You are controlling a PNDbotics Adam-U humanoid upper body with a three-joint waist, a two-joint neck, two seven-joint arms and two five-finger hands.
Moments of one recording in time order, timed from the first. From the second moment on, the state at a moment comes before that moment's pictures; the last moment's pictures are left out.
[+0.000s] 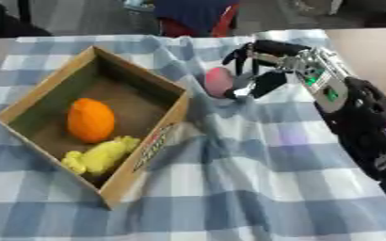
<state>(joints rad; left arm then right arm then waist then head) -0.32 0.25 0.01 -1.98 -0.12 -0.18 0.53 -1.01 -0.55 0.18 -1.02 0.72 -0.36 0.49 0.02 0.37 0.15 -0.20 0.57</state>
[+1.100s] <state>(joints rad) -0.34 0.25 0.01 -1.98 -0.12 -0.18 0.53 -1.03 -0.53 0.17 -0.97 0.84 -0.34 0.39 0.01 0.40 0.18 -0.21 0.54</state>
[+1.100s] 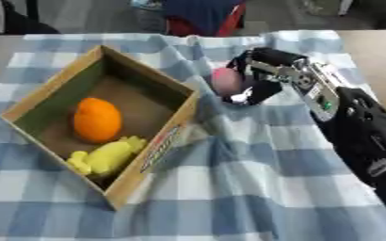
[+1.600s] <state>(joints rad) -0.34 0.25 0.00 -1.98 -0.12 -0.18 0.52 -1.03 -0.51 0.17 -0.97 0.81 -0.32 0.32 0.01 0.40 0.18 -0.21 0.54</state>
